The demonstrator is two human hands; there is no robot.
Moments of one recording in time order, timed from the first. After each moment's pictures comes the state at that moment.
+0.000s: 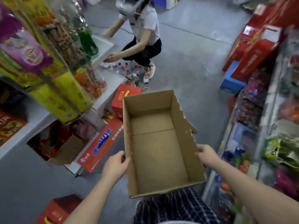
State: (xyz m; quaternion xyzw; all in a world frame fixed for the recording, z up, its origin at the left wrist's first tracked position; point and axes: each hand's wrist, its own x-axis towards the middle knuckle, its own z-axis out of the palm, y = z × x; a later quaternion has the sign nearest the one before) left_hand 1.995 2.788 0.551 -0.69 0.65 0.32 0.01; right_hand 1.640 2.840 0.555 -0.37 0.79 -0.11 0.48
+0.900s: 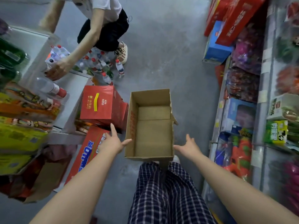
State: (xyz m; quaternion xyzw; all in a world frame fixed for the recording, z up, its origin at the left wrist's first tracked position) left_hand 1.890 2.570 0.430 -0.66 0.63 0.27 0.31; right_hand 1.631 2.737 0.459 -0.18 0.83 -0.06 0.53
